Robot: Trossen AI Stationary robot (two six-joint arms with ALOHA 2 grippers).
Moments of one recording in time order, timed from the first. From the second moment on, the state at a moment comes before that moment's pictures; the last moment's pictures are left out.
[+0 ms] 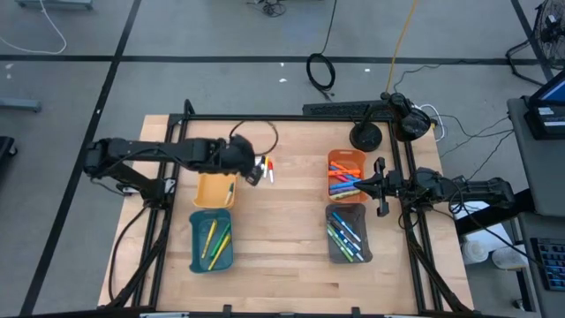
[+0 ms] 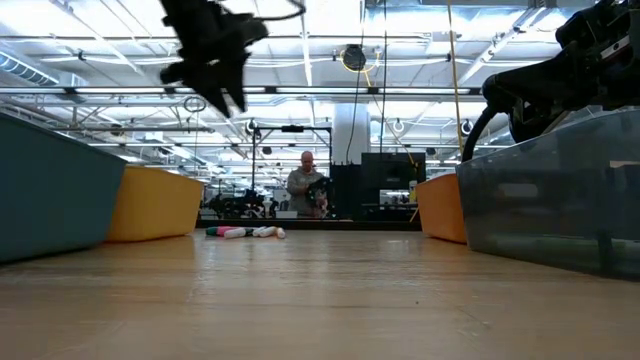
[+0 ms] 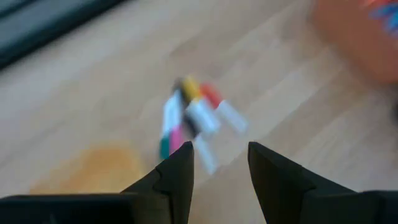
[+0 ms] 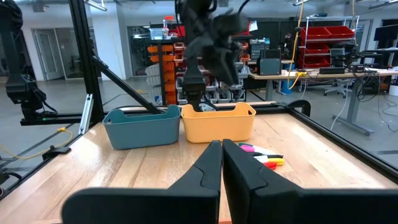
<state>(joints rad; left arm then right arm) 0.07 1.41 1.21 -0.87 -0.37 -0.78 0.01 0.07 0.01 0.13 0.05 0.04</state>
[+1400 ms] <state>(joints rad) 0.38 1.86 1.21 -0.71 -0.08 -0.47 0.02 0.07 0.01 0.13 0.05 0.04</state>
